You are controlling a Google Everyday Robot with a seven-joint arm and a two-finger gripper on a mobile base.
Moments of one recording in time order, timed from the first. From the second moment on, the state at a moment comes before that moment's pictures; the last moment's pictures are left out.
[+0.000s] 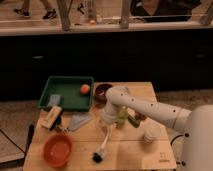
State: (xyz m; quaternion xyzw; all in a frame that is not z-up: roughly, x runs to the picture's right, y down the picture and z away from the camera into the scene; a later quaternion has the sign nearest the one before) arm -0.004 0.235 0.814 -0.38 -0.32 -0.30 0.82
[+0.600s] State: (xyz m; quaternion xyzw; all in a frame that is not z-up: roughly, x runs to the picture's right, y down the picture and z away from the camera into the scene) arm -0.006 0.224 0.812 -0.38 -0.31 -0.31 0.82
